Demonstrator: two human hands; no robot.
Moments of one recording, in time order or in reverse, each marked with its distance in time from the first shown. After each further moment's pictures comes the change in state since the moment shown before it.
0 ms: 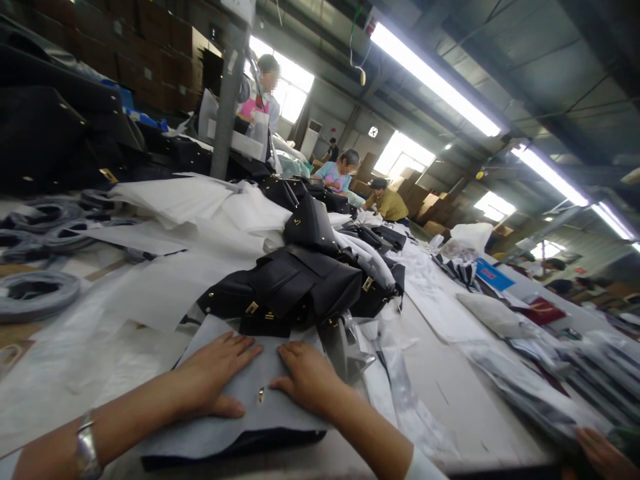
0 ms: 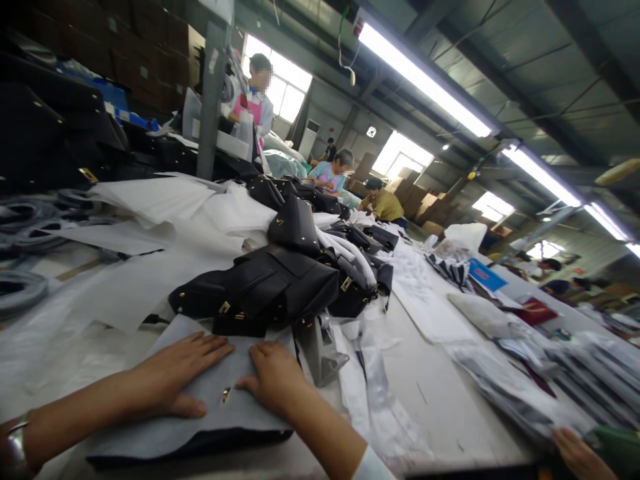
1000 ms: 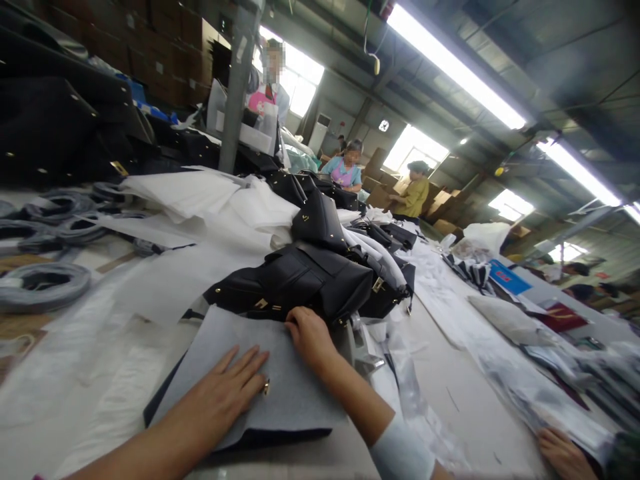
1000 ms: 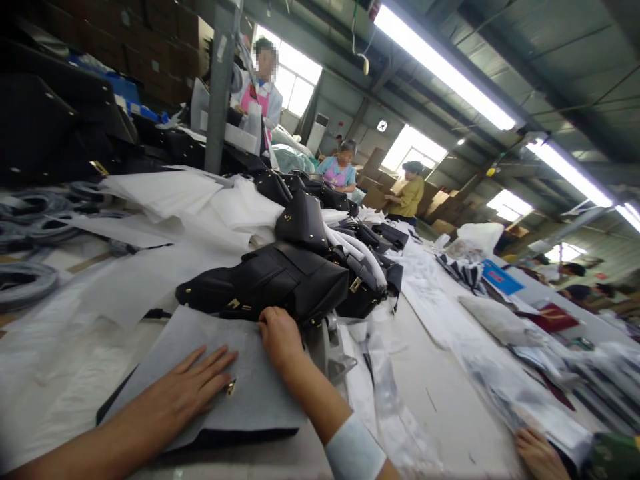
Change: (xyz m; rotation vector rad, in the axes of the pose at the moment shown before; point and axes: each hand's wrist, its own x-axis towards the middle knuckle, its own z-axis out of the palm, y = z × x) left_hand -0.012 0.026 0.046 0.237 0.241 0.090; right_hand 0.062 0.019 -0.003 0.092 0.238 0.151
